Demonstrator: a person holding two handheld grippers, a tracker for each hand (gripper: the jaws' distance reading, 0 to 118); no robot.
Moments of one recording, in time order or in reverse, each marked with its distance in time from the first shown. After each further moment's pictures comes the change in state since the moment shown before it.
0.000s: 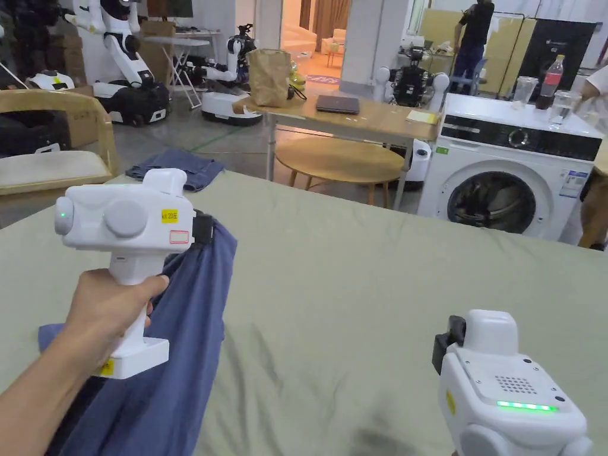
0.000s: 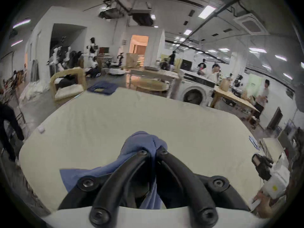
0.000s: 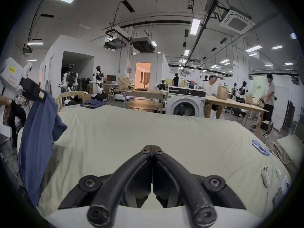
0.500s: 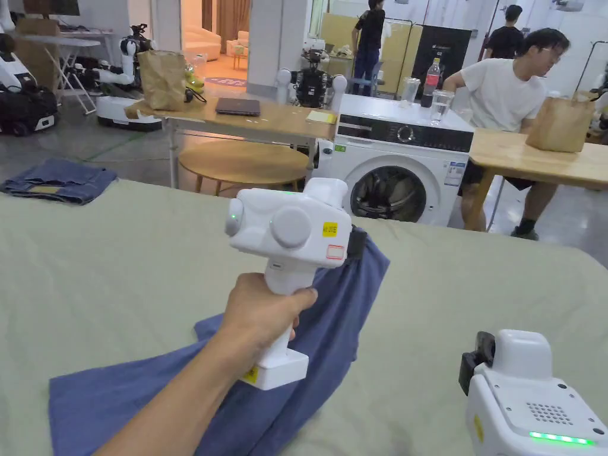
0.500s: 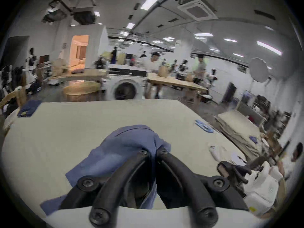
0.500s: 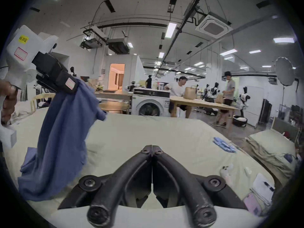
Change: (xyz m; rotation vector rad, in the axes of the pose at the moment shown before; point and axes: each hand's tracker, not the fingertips) left arm 0.303 -0.010 -0.072 -0.077 -0.521 -0.228; right arm 0.141 -0.010 0.061 0.018 -0.284 -0.018
